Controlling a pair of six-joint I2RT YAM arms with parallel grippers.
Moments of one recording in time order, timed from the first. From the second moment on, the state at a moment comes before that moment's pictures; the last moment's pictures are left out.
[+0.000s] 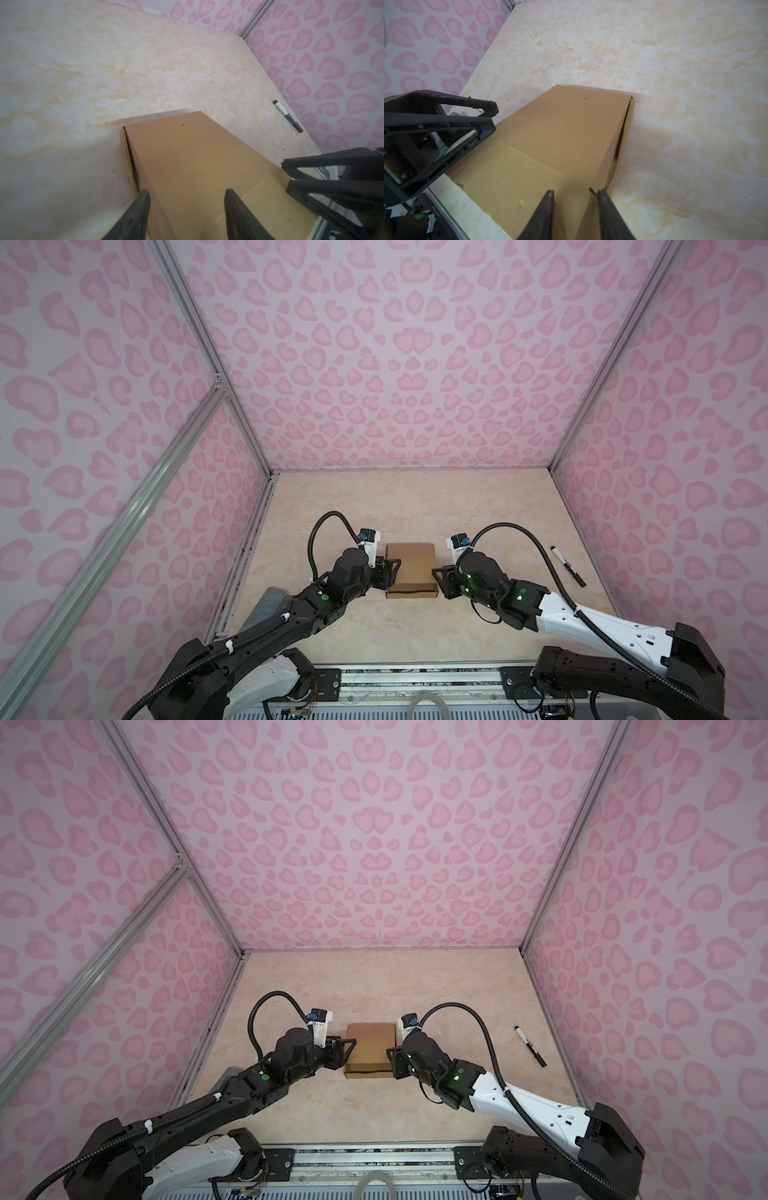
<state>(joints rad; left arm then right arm) -0.72 1.08 0.51 0.07 0.00 -0.52 0.90 1.12 0.65 -0.19 0.16 0.60</state>
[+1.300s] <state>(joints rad) -0.65 1.12 0.41 0.22 0.04 -0.56 0.80 1.36 0.74 -0.26 0.11 0.54</state>
